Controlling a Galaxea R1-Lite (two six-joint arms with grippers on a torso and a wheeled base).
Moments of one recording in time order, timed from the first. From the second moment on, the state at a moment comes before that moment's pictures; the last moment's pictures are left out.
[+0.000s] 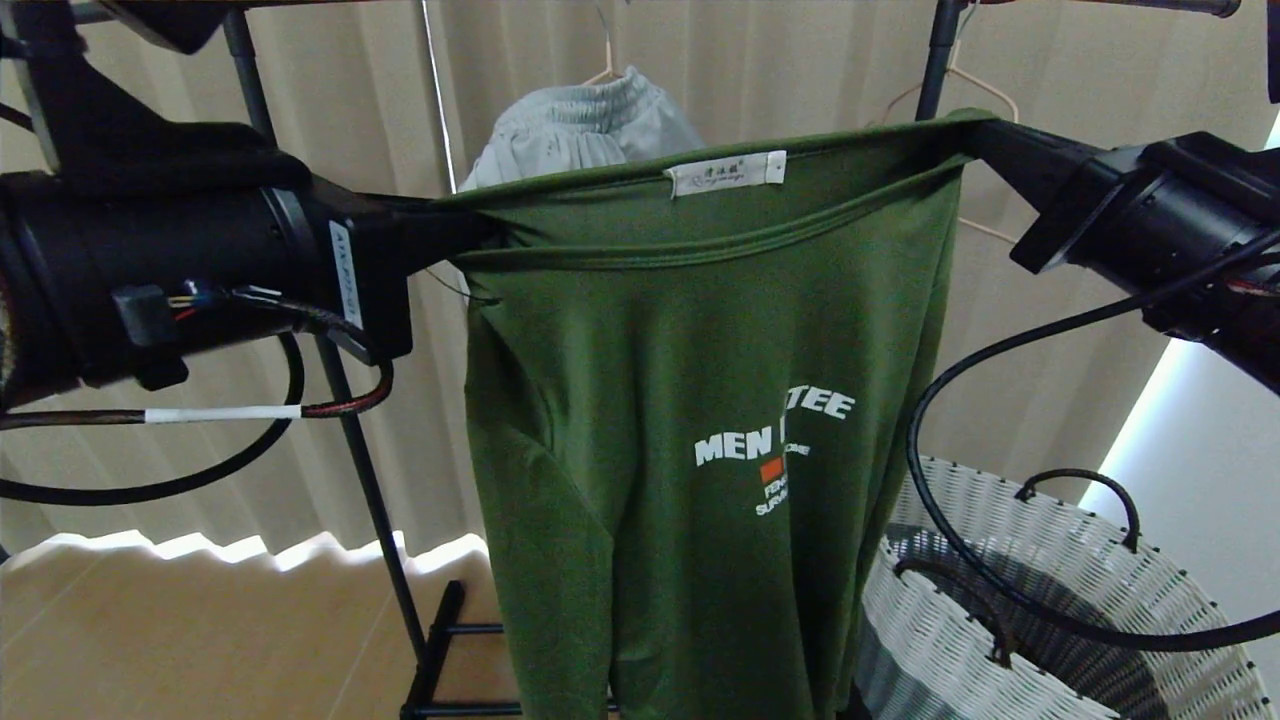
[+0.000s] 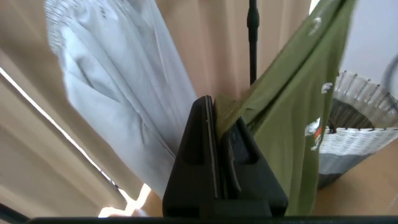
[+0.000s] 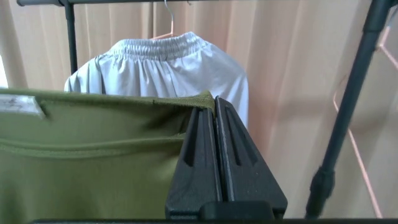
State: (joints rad) left arm -0.66 1.34 -1.14 -0.11 0.05 0.17; right arm 0.42 1.47 -0.88 -0.91 0.09 0.04
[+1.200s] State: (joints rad) left arm -0.64 1.45 -1.06 -0.45 0.12 0.21; right arm 0.42 1.44 -0.79 -0.85 0.08 0.03
